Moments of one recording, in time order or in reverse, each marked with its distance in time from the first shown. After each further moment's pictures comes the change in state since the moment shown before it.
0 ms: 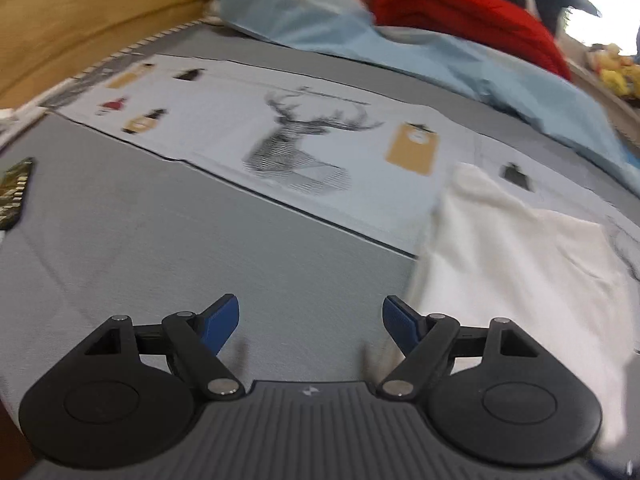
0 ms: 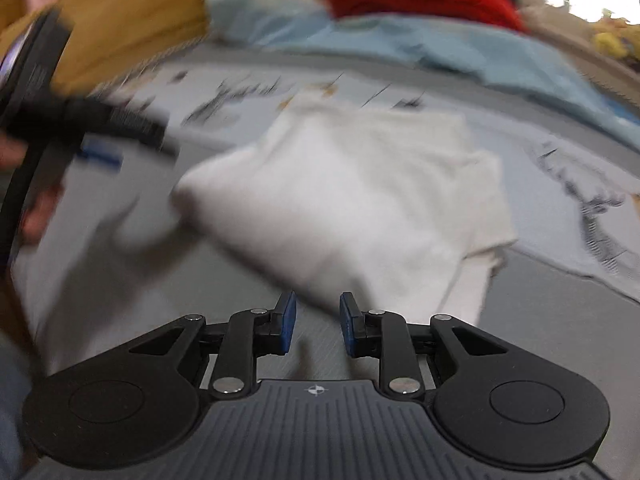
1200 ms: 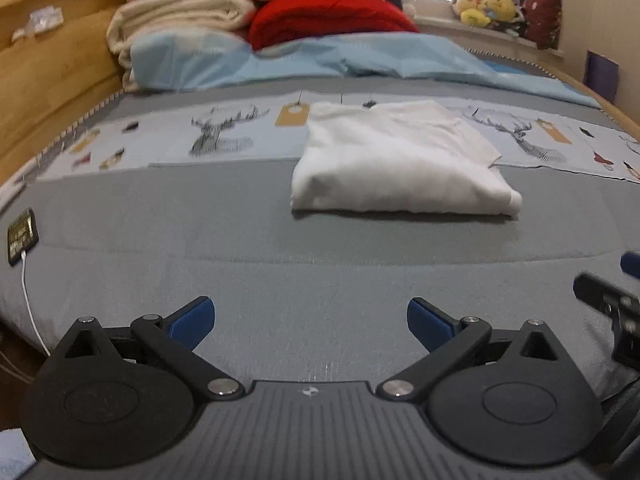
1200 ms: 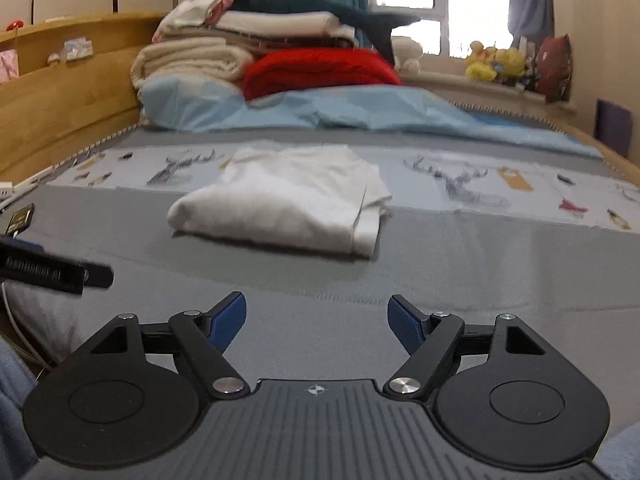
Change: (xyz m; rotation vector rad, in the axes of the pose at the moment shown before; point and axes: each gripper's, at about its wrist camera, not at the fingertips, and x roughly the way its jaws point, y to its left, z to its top) left arm -0.171 0.002 -0.182 0.350 -0.157 -0.174; right arm -0.123 0.062 -0.131 0.191 -0.344 -0.287
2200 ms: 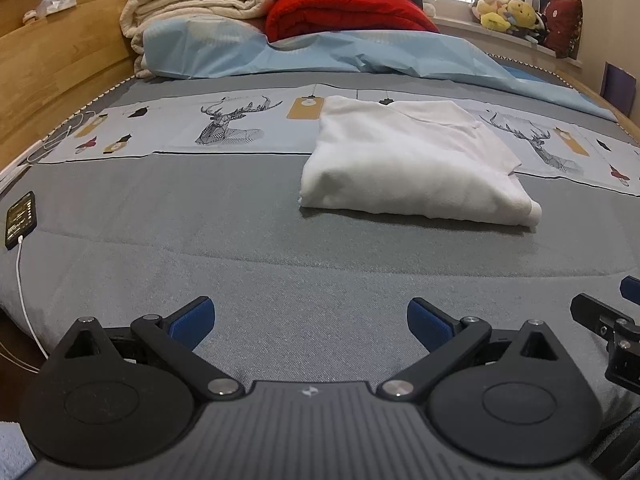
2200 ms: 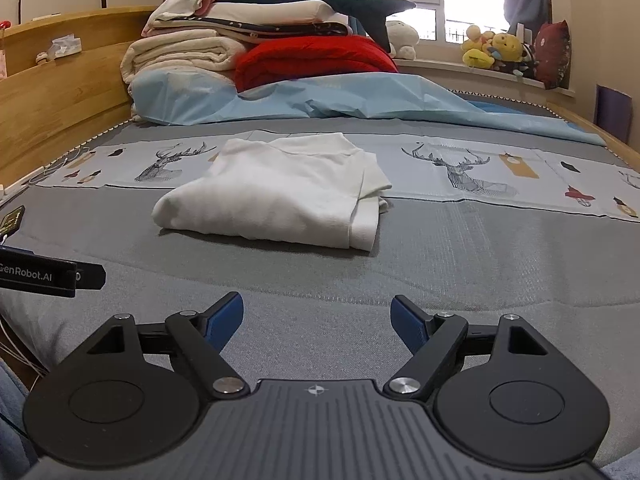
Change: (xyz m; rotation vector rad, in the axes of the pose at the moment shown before) left arm 0.028 0.007 0.007 -0.061 0.035 0.019; right arm 0.024 -0.002 -0.001 0.026 0.051 0.002
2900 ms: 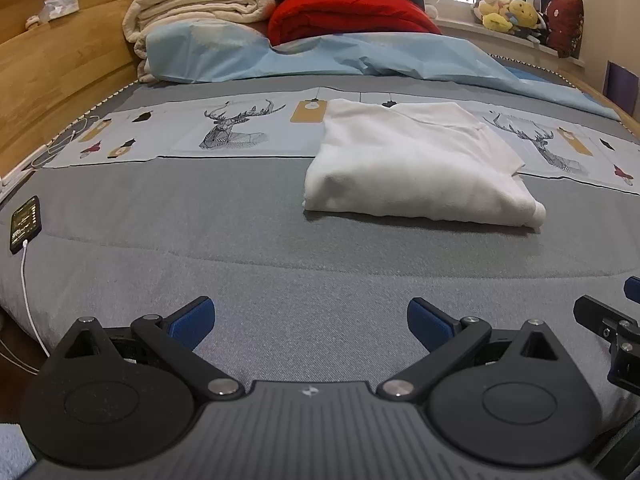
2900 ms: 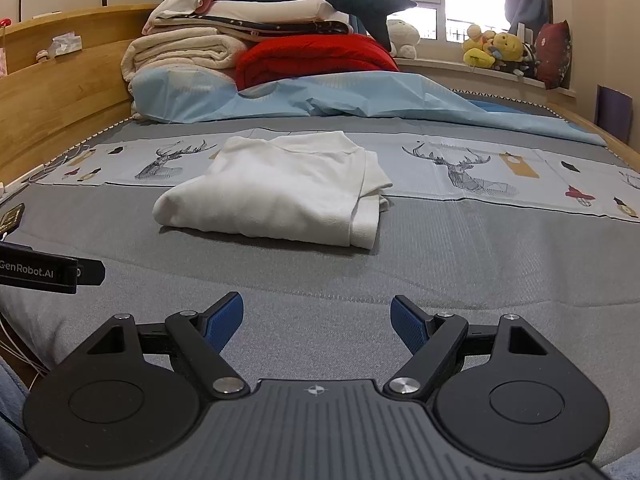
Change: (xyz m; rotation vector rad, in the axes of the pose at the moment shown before) left arm -0.001 -0.001 -0.001 0.007 -0.013 0.018; right arm 0.001 0.002 0.001 -0.004 0.004 -0.001
